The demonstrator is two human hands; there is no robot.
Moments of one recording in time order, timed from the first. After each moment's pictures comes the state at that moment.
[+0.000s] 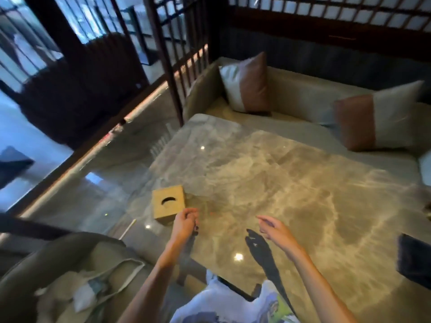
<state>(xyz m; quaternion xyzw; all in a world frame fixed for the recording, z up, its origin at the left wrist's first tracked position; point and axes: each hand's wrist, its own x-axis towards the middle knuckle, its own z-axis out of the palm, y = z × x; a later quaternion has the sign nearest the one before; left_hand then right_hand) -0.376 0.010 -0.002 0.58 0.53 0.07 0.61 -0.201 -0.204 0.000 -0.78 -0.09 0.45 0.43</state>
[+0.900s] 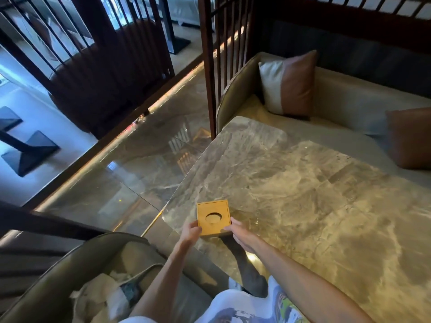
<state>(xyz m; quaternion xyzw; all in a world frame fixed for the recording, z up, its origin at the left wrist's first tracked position) -0.444 0.173 -0.050 0.51 0.55 -0.01 0.65 -0.304 0.063 -0.077 -0.67 -0.07 0.64 0.36</state>
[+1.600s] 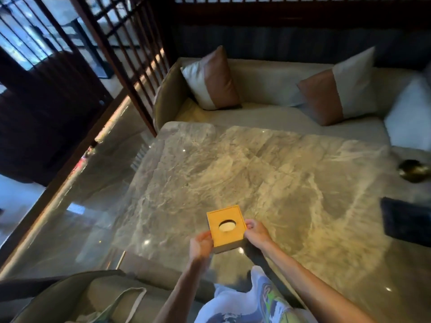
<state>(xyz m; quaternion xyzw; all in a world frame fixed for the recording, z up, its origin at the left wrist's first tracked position) -0.336 -0.048 -0.006 0.54 0.49 -0.01 0.68 -0.217 -0.174 -0.052 -0.82 -0.03 0.41 0.39</state>
